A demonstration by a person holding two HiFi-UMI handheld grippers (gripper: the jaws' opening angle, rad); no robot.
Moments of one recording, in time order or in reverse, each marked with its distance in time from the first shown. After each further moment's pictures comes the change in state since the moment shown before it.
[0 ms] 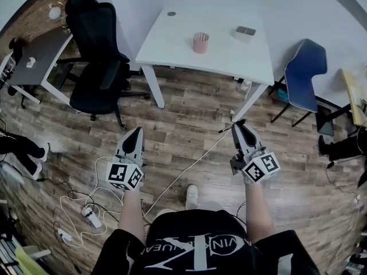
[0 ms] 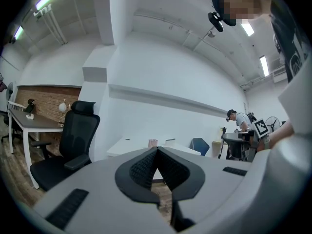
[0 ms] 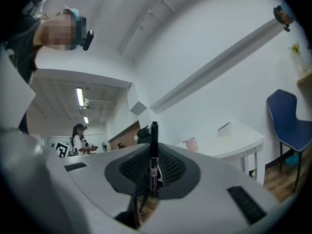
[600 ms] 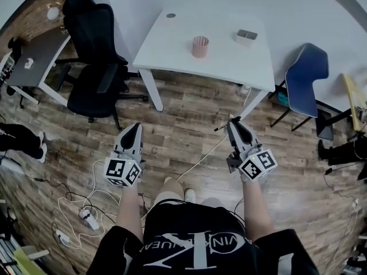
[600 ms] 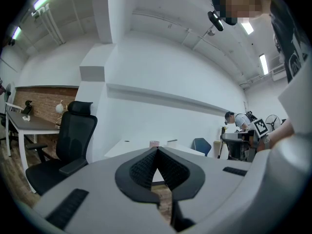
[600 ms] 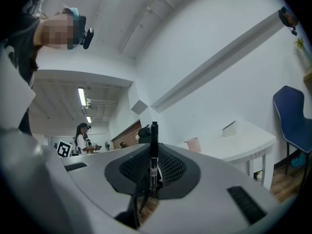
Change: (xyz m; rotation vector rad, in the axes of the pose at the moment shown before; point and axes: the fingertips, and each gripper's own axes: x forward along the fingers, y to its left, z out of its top) left arm 0.048 0.013 0.004 0.012 -0.004 -0.008; right arm 0.044 -0.021 0.000 -0.001 0.014 0.037
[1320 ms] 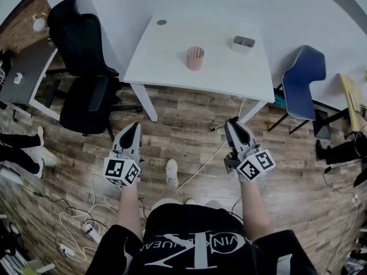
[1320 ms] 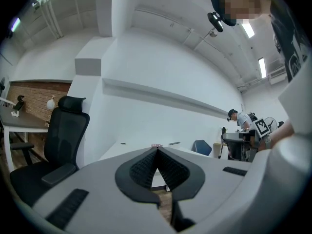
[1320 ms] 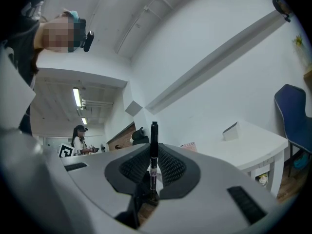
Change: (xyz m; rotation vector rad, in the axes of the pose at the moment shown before) left arm 0.098 0.043 0.001 -0.008 -0.016 -0.054; right arm 0.073 -0.046 0.009 0.006 -0.031 -0.034
